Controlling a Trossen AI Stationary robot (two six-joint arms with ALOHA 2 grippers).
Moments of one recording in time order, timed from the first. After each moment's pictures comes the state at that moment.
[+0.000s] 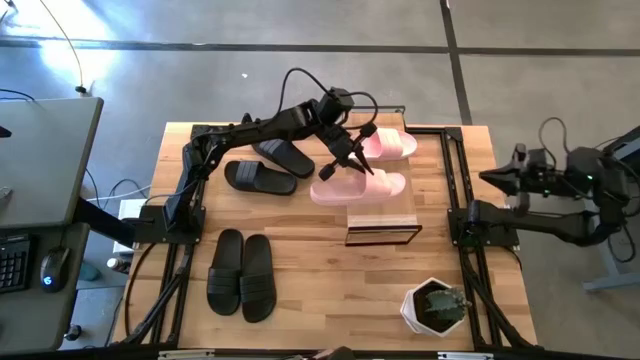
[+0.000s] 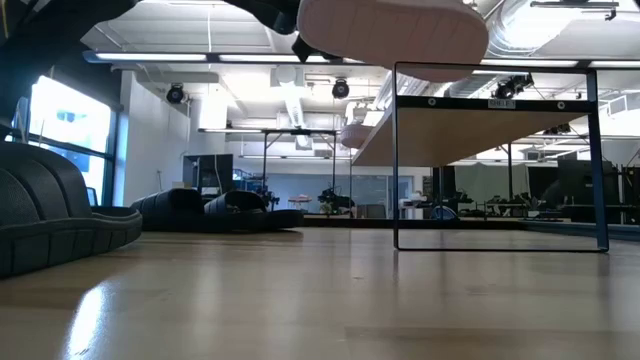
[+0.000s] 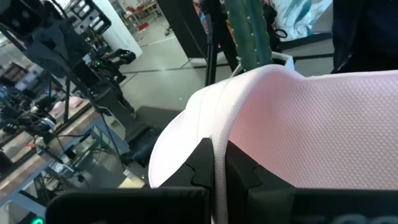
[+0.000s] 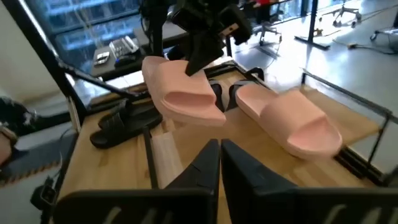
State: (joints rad) left arm 0.49 2.10 1.96 -0.35 1.07 0.96; right arm -0.23 0.20 1.12 -1.16 0.00 0.20
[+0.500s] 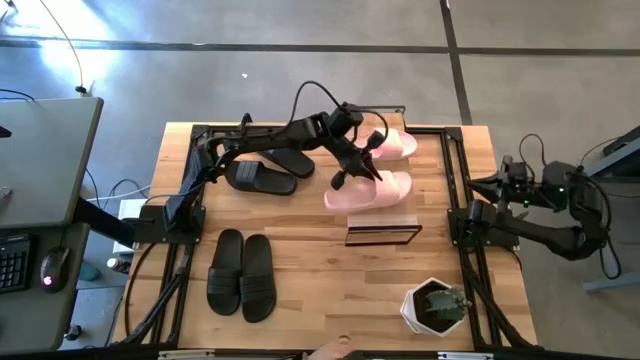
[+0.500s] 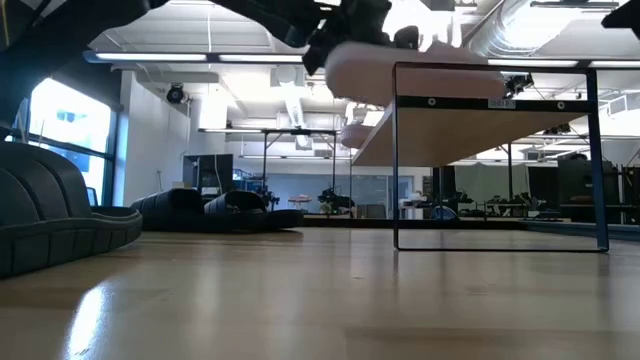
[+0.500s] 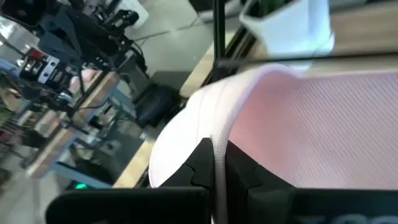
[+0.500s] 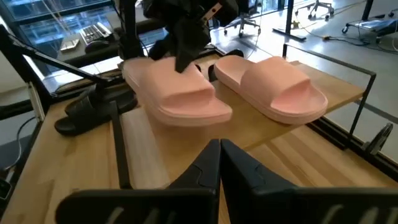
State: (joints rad) left arm 0.45 2.18 1.96 -0.34 0.83 1.16; right arm -0.35 0.03 0.88 -1.14 -0.03 0.15
